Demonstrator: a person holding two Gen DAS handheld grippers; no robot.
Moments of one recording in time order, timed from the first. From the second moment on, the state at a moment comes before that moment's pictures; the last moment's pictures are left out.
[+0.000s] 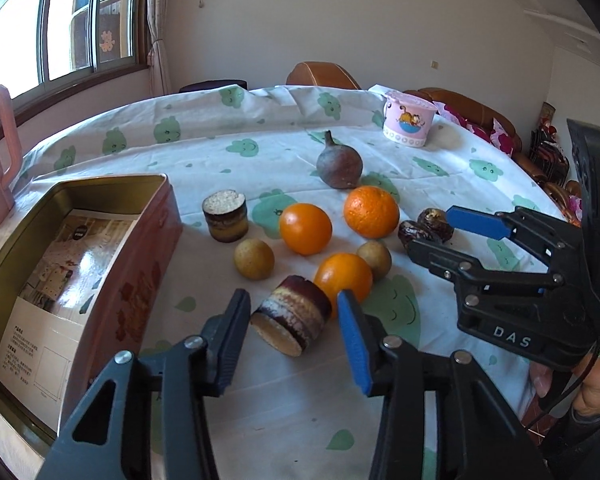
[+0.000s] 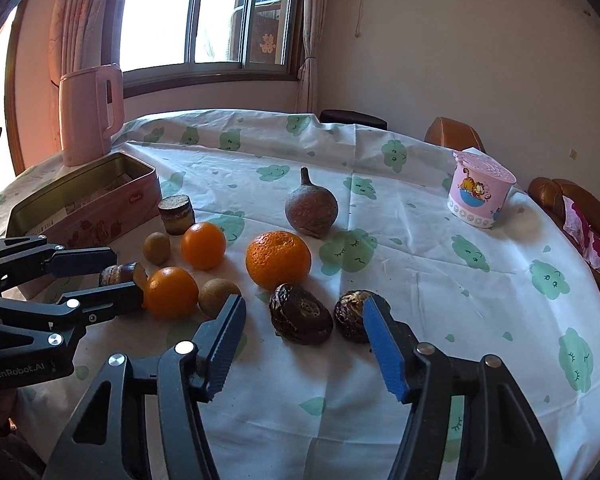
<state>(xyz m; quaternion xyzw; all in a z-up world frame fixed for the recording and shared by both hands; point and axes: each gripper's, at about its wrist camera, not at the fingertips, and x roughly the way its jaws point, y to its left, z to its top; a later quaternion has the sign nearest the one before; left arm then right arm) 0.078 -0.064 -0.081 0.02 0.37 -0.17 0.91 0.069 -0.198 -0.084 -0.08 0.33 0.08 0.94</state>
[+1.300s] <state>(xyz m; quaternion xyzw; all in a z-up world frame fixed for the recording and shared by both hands) 0.052 -0.043 -0.065 -0.02 0.27 -0.16 0.95 0.053 -0.207 -0.075 -0.04 0.27 0.13 0.95</state>
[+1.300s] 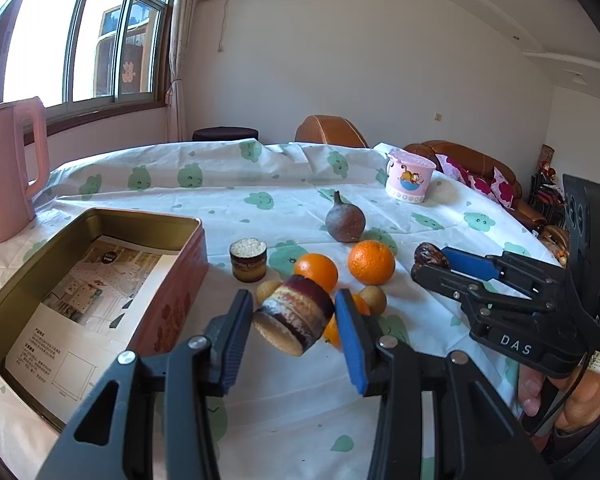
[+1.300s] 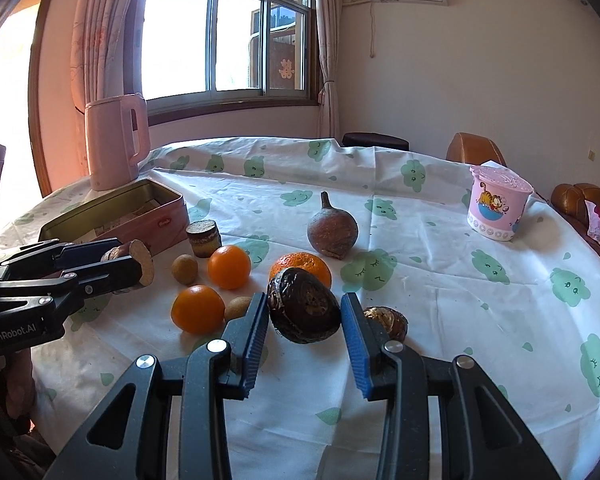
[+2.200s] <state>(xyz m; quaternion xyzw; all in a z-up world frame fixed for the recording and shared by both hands) 0.035 -0.037 -0.057 -0.02 0.21 -0.15 0.97 0.034 -0.207 -0.068 -0.05 0.21 0.13 0.97</state>
